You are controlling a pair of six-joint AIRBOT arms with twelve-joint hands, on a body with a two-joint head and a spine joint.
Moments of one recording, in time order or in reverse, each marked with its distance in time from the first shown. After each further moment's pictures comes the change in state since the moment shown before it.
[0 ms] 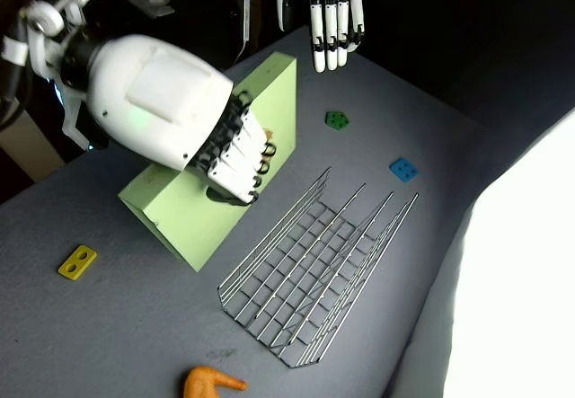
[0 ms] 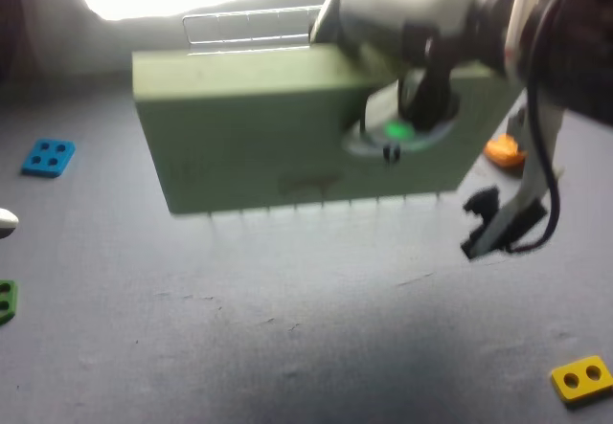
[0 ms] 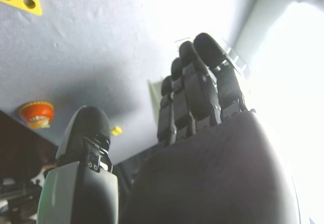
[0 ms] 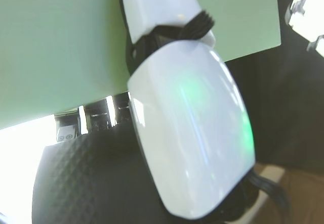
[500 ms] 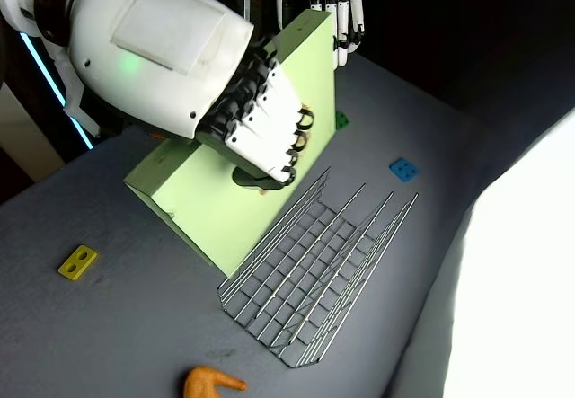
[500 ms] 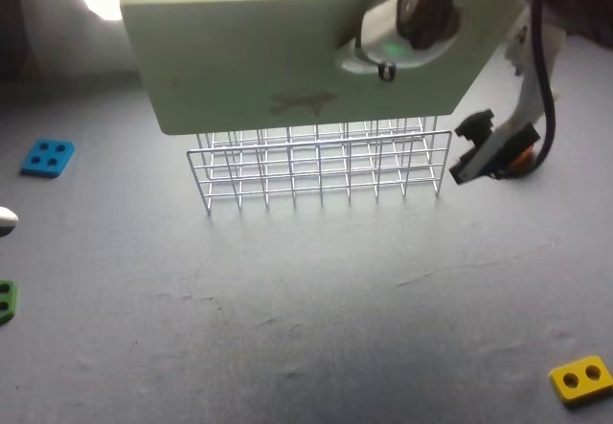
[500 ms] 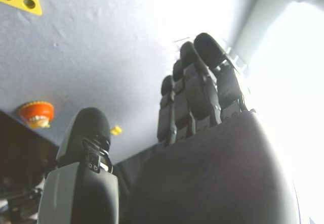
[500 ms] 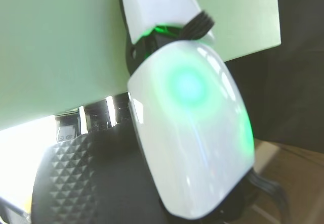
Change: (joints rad) left arm -0.005 0.000 0.000 0.000 0.000 0.000; right arm 0.052 -0.028 0.060 -0.113 -0.019 0.037
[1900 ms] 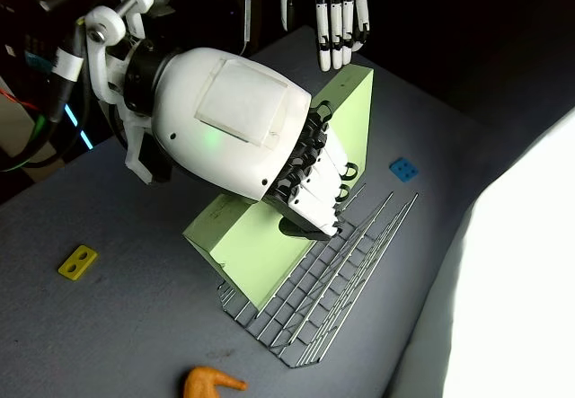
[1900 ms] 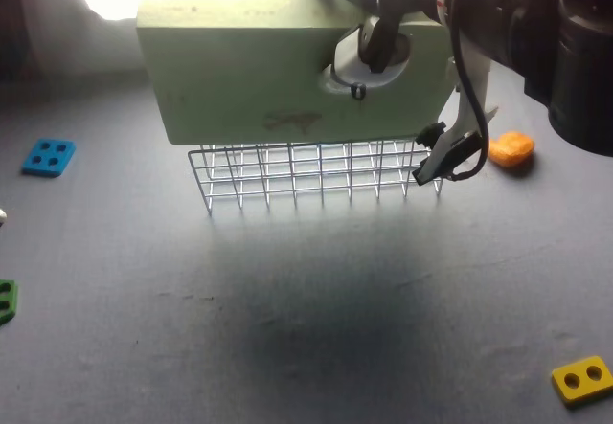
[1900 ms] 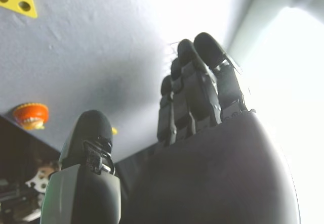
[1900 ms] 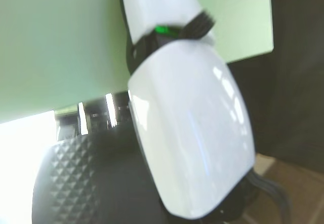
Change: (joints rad) left arm -0.007 0.000 0.022 0.000 0.000 0.000; right arm -0.124 -0.145 0.219 -0.083 -0.055 0.087
